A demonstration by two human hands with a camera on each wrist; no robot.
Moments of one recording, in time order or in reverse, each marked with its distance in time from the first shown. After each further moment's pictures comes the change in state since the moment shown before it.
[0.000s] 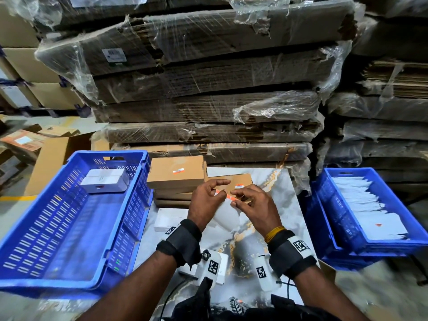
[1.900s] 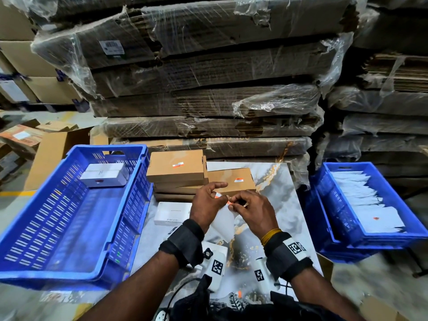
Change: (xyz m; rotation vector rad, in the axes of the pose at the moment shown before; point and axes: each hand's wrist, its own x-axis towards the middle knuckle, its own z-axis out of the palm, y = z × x) left_hand -0.011 -0.024 0.009 -0.137 0.025 -0.176; right_hand -0.021 -0.006 0.011 -0.167 -0.012 0.083
